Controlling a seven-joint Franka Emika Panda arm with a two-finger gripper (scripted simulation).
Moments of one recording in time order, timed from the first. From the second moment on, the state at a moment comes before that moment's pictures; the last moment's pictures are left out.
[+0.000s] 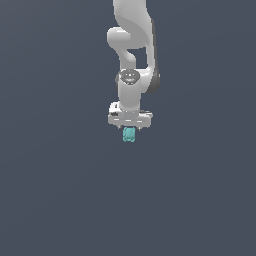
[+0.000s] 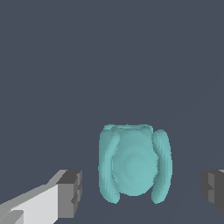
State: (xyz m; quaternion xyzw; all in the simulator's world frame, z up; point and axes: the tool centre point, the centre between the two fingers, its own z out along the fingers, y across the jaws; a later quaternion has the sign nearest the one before) arm -0.107 0.007 0.089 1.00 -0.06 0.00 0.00
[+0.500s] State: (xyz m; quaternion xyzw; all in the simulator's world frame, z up) arm -0.109 0.007 0.055 1.00 -0.06 0.00 0.00
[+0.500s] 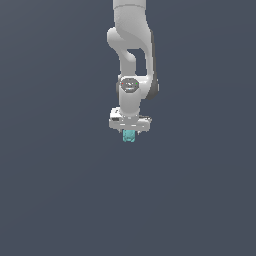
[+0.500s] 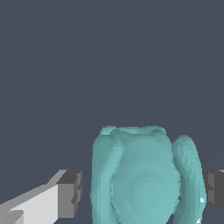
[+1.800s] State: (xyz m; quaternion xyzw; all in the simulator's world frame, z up) arm -0.106 0.010 0.056 1.00 -0.06 0.00 0.00
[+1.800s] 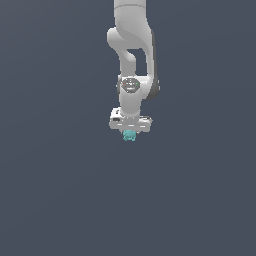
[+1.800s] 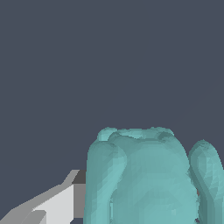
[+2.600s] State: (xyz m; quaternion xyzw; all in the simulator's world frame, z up) arm -0.083 0.037 0.181 1.00 -0.06 0.00 0.00
